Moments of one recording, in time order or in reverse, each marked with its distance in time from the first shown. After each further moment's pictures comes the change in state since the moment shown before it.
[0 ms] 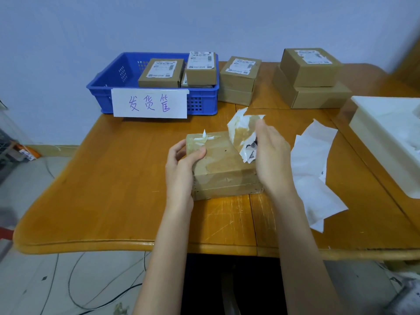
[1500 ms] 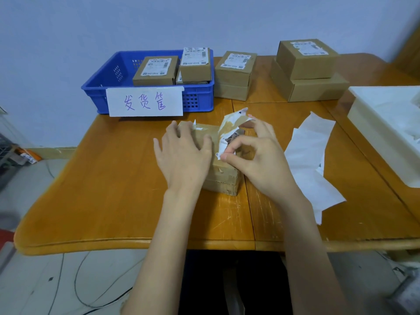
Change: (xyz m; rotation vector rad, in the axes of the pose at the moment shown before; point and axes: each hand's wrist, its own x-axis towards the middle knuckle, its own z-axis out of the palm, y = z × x) left_hand 0.013 0.010 0.020 1.209 0.195 0.510; right_hand -0.009 0.016 -0.012 -0.267 -0.223 -0.345
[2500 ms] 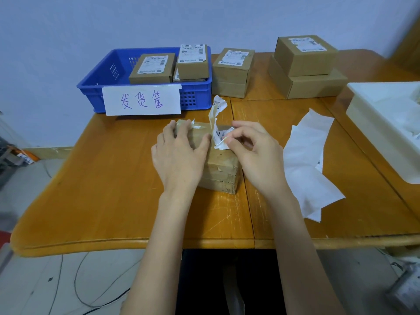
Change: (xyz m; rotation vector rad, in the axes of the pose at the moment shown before) left_hand 0.001 -0.009 0.005 0.033 0.003 0.032; right_hand 0.005 0.003 0.015 0.089 0.139 0.098
